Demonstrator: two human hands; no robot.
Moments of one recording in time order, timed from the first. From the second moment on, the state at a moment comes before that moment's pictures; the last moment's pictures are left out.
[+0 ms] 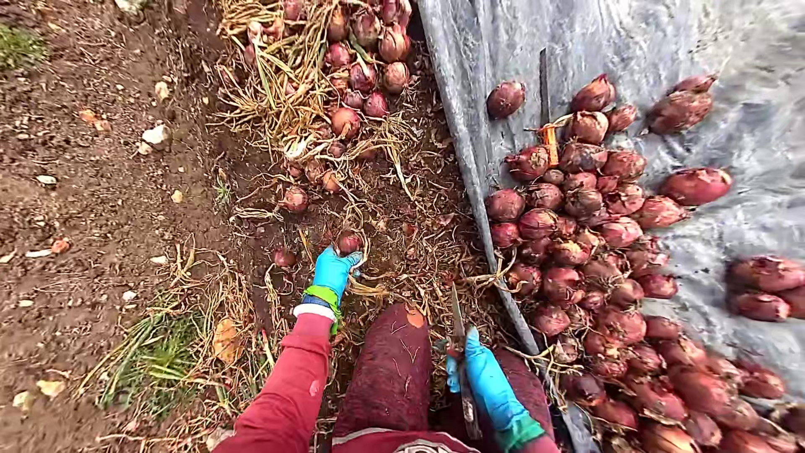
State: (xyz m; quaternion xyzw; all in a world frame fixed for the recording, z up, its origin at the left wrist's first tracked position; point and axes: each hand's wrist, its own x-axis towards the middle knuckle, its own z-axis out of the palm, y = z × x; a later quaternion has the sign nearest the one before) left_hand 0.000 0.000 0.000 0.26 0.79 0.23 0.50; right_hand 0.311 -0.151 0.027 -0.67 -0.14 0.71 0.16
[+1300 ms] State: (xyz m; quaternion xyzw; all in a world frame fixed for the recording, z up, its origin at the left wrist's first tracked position) left_hand -0.209 -0.027 -0.107 0.17 0.89 0.16 0.39; right_hand 0.334 -0.152 0.009 -0.74 -0.22 0.63 -0.04
